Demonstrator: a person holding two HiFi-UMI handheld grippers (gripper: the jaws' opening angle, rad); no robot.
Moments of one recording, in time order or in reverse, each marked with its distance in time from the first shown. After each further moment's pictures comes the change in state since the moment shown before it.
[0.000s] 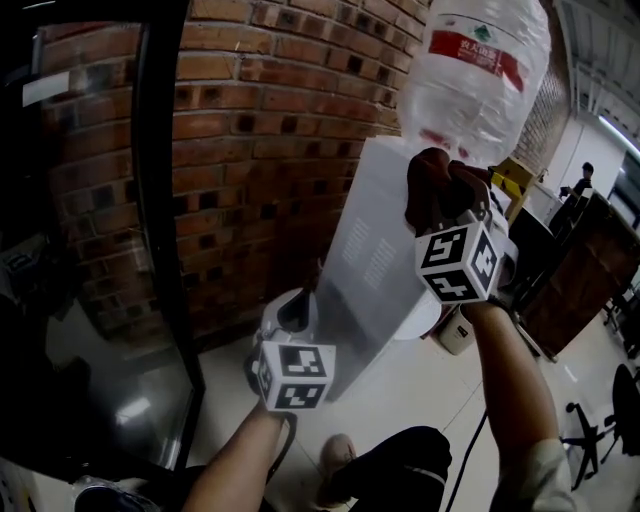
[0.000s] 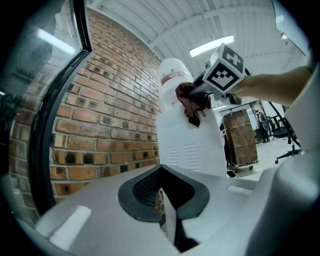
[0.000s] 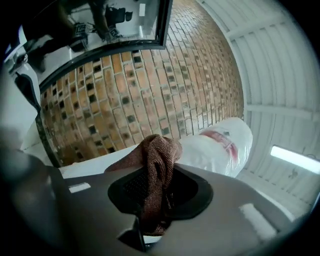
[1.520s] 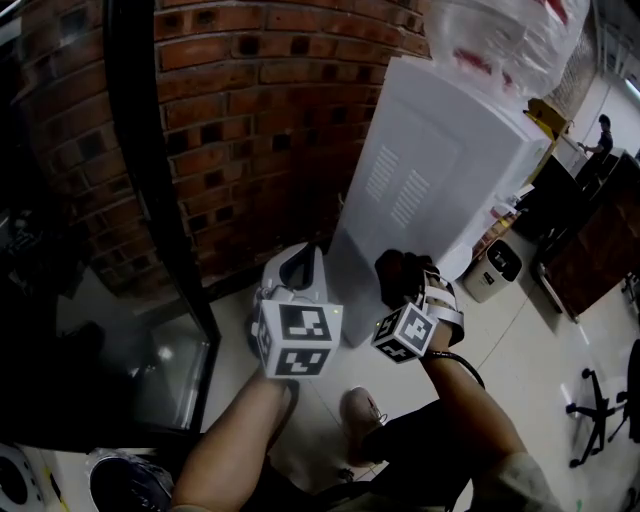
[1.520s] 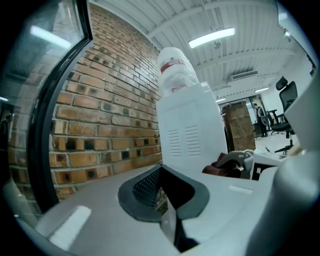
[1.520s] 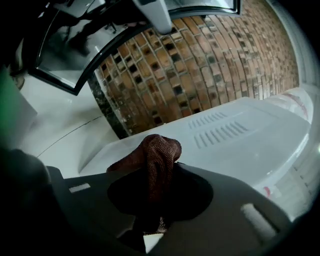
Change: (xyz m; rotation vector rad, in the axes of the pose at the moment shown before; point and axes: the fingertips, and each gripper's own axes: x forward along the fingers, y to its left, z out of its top) left arm 0.001 0.010 -0.050 0.016 0.087 -0.007; right arm -0.075 0.327 -0.164 -0.141 0.279 0.481
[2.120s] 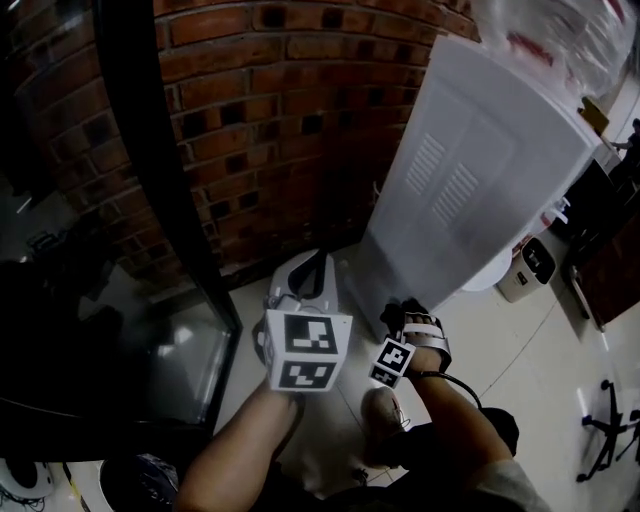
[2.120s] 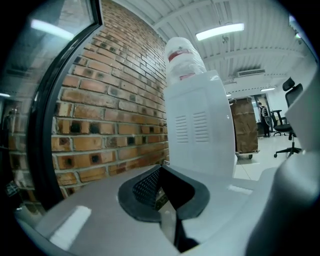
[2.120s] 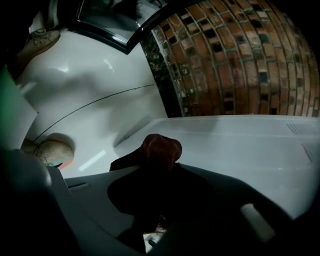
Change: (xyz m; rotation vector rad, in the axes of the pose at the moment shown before) left arm 0.007 0.023 -0.040 -0.043 0.086 0.021; right arm 0.065 0.202 -0.062 -0.391 0.197 0.323
